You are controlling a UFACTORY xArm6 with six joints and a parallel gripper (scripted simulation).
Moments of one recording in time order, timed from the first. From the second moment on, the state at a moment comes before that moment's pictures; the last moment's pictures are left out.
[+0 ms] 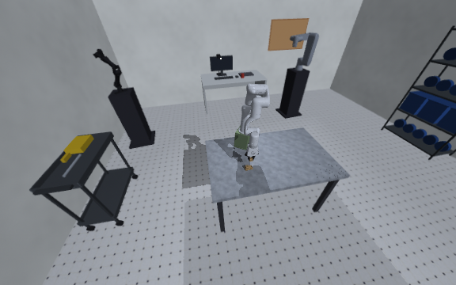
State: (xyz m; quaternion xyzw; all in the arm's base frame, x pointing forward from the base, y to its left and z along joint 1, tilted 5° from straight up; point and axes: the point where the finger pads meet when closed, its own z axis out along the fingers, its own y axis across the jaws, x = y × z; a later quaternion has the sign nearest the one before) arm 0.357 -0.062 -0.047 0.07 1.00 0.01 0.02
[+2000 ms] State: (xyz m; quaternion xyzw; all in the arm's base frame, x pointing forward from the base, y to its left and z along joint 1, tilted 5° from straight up) arm 0.356 -0.061 -0.046 -0.63 0.78 -0.01 0.02
